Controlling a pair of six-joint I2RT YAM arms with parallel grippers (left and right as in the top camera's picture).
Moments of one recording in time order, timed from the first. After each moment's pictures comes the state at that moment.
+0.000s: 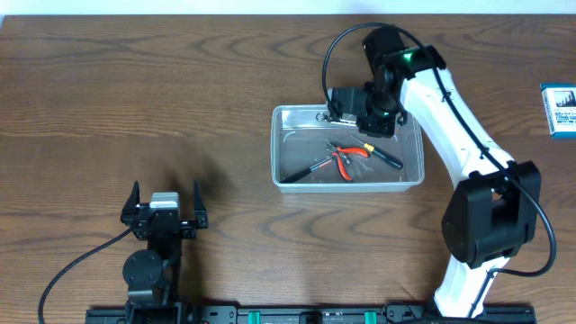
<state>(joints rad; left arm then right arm) 0.01 0.01 0.03 -0.14 -0.04 0.12 0.30 1.98 1.70 -1.15 -0.13 -1.11</state>
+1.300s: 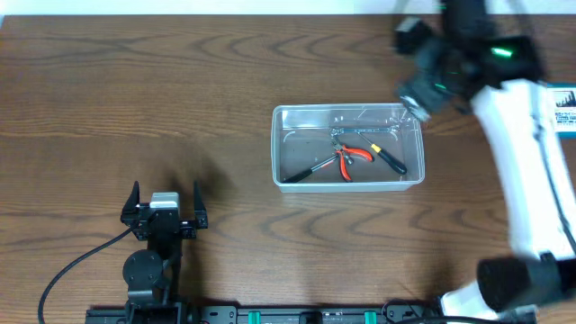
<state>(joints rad) 0.01 0.01 0.03 -0.14 -0.04 0.12 0.14 1.70 1.89 -1.29 0.06 -0.54</state>
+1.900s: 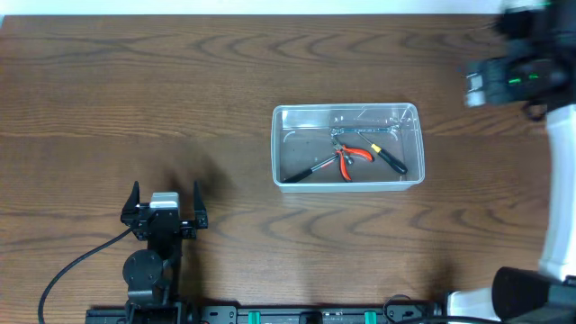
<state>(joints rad) 0.01 0.01 0.03 -0.14 -0.04 0.12 -0.18 1.63 1.90 -1.24 0.01 -0.21</state>
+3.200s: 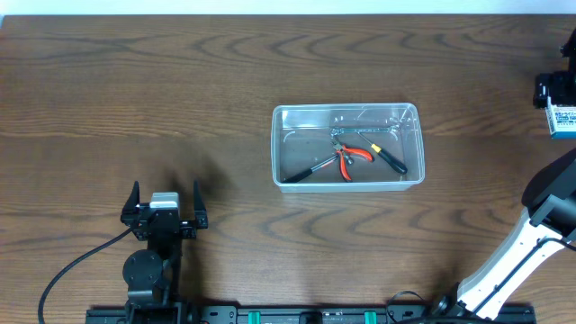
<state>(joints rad) 0.01 0.01 0.03 -0.14 -0.04 0.12 -0.54 2.30 2.26 -1.22 0.06 -0.46</state>
